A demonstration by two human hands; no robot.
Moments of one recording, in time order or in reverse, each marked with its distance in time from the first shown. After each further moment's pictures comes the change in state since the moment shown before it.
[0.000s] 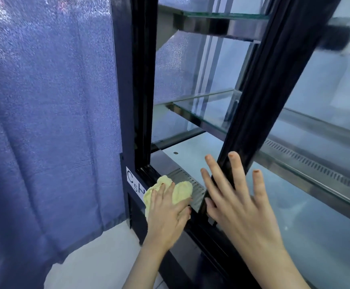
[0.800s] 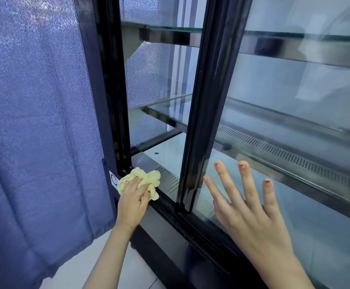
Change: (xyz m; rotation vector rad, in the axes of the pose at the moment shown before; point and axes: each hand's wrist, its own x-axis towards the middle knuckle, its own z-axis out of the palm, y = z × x) left_hand 0.021 -0.055 0.001 -0.133 0.111 -0.020; right_hand -0.052 0.044 -0.022 0.025 0.003 0.079
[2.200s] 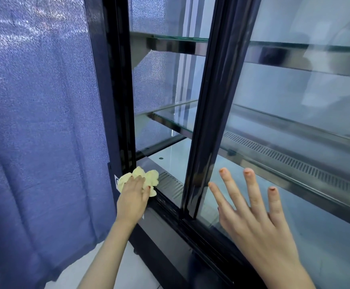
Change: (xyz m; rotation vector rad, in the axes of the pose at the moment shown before) left_hand 0.023 0.007 -0.020 0.102 -0.051 -0.131; right_hand -0.001 -0.001 0.002 -0.042 0.009 -0.010
